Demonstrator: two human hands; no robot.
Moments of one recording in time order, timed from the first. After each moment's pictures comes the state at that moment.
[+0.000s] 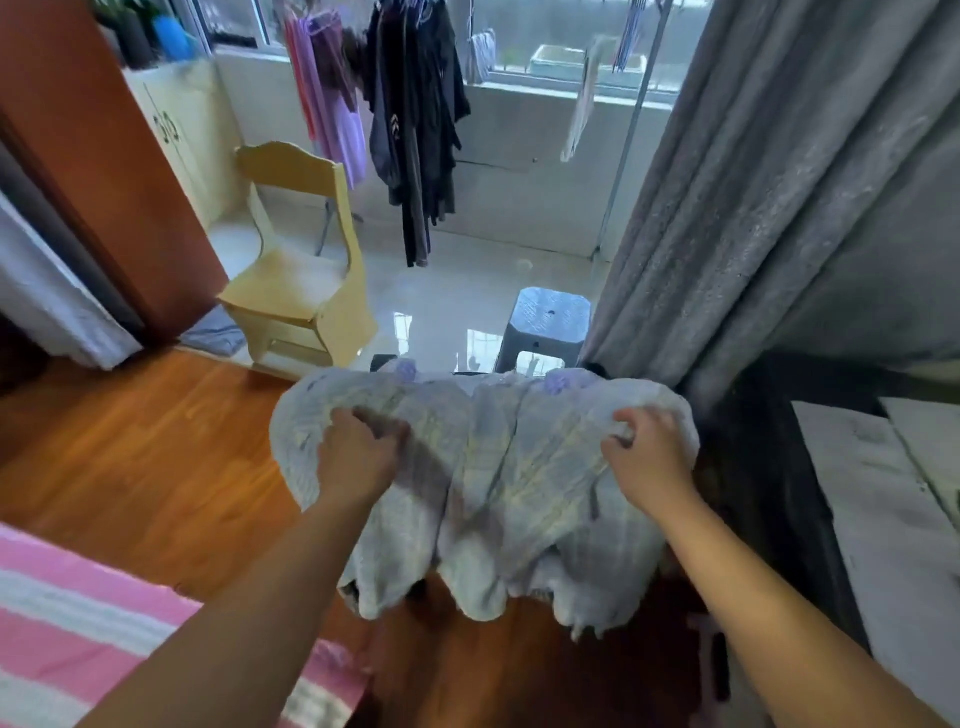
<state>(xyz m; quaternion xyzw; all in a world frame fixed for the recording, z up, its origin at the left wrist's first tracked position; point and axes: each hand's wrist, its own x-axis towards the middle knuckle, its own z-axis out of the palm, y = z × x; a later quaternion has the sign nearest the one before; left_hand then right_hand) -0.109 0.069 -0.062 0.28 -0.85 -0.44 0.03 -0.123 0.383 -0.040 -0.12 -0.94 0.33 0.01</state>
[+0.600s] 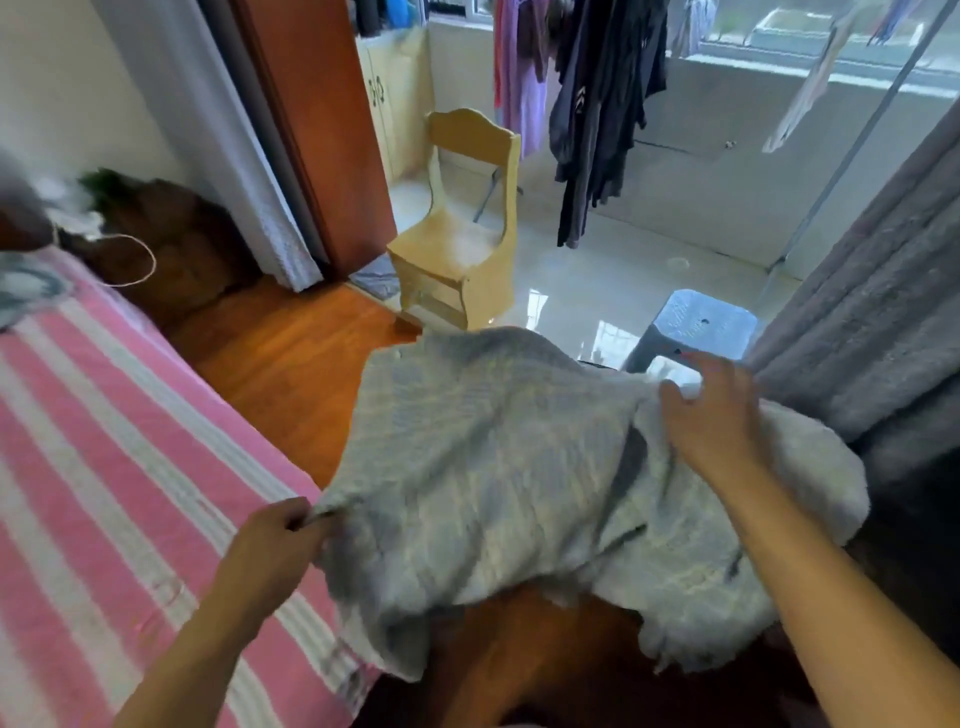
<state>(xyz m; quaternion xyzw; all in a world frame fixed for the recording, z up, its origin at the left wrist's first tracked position) 0.105 -0.016 -0.022 0.43 -0.82 -0.38 0.01 -0.165 0.303 -0.010 0.06 -0.94 0.34 0.04</state>
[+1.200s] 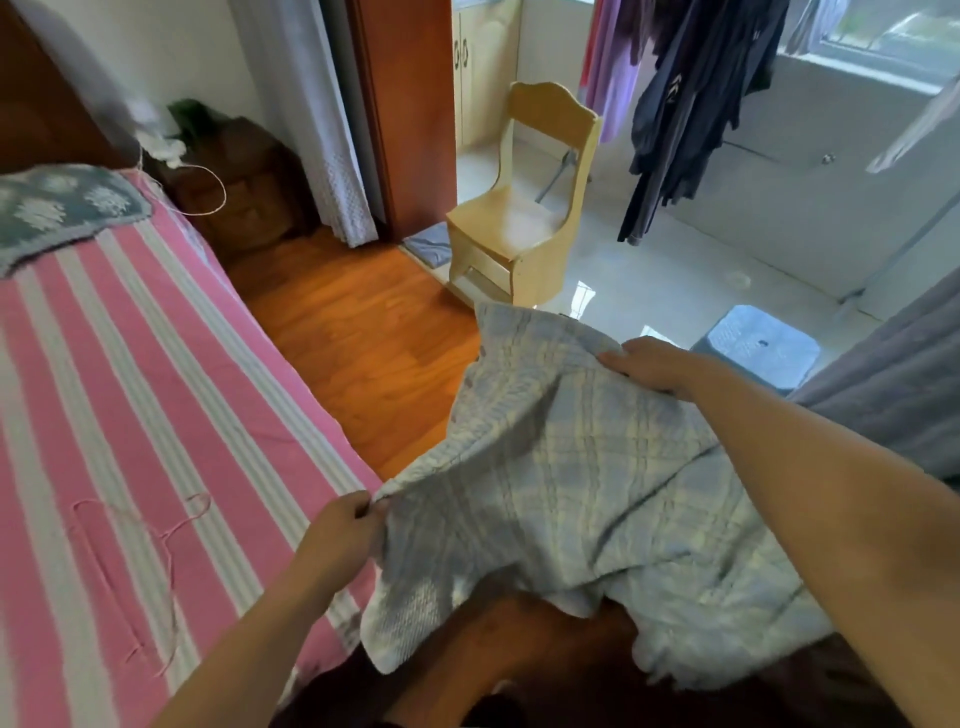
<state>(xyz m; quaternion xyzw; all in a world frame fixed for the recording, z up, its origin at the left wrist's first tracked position) 0.119 0.010 -0.088 0.45 -0.76 -0.47 -0.03 -0.258 0.201 -0.031 0.26 -0.90 0.13 -0.31</state>
